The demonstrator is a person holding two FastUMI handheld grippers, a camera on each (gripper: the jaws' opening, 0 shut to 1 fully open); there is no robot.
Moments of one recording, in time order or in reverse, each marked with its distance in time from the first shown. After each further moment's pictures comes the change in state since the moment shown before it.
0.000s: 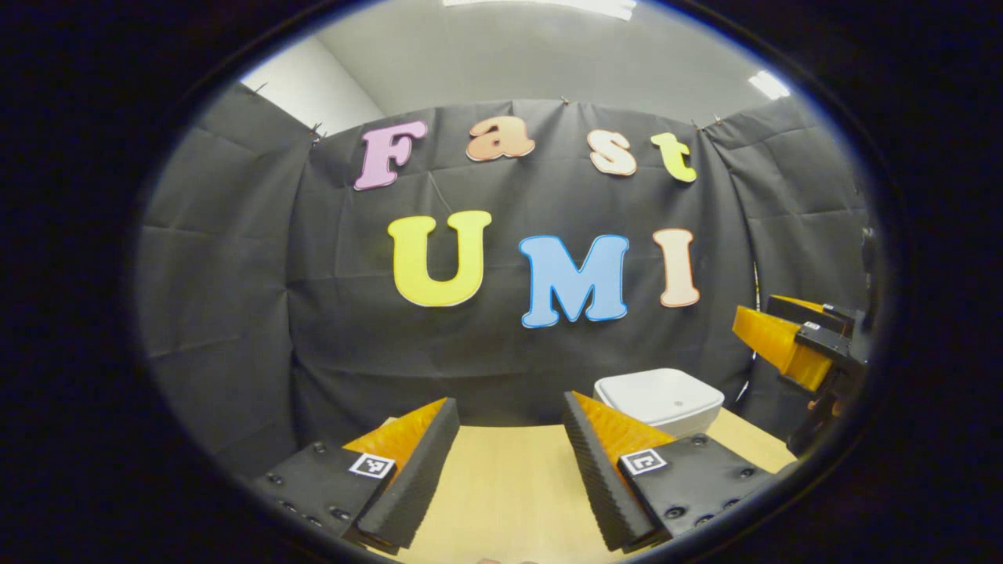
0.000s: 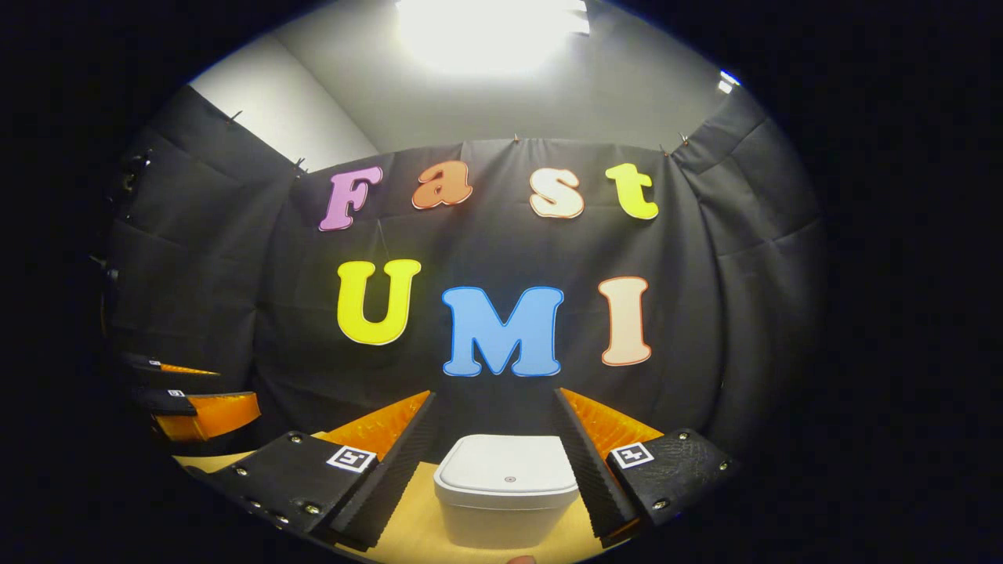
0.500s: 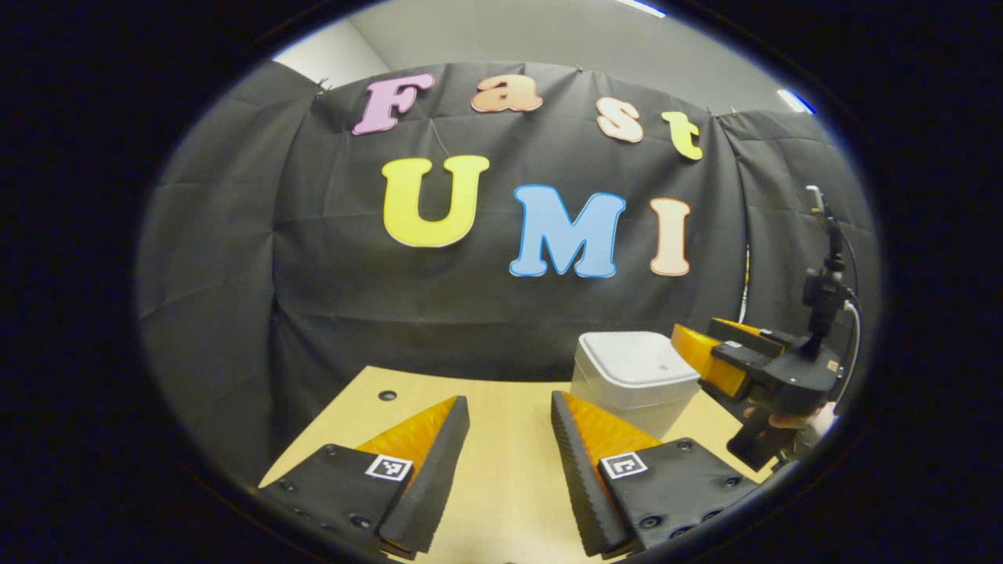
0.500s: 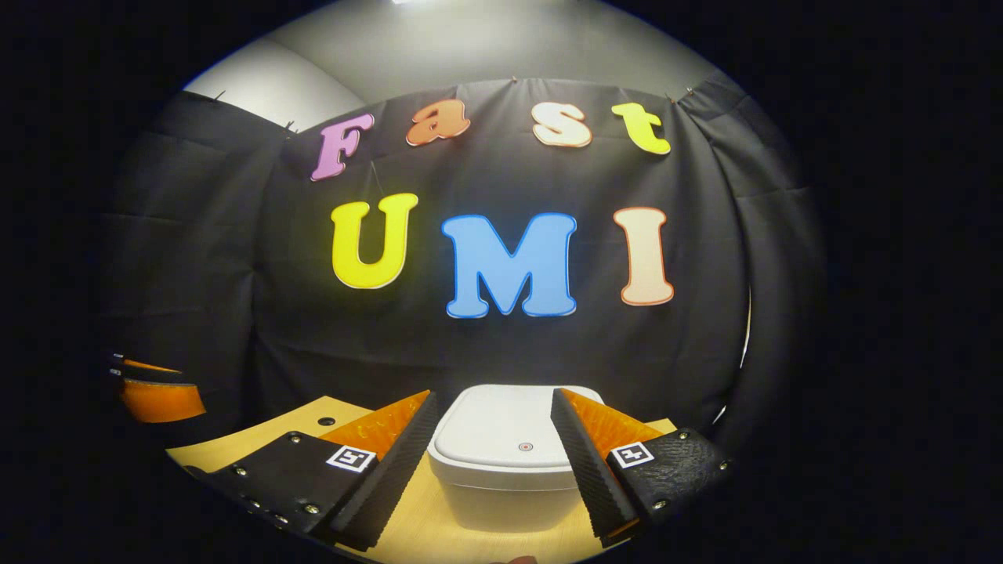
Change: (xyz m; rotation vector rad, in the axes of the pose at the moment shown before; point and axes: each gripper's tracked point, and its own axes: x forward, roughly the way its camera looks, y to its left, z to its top) left arm 0.000 0.001 -0.047 -0.100 0.156 -0.044; right arm 0.040 0.013 -0.075 0.053 0.176 0.052
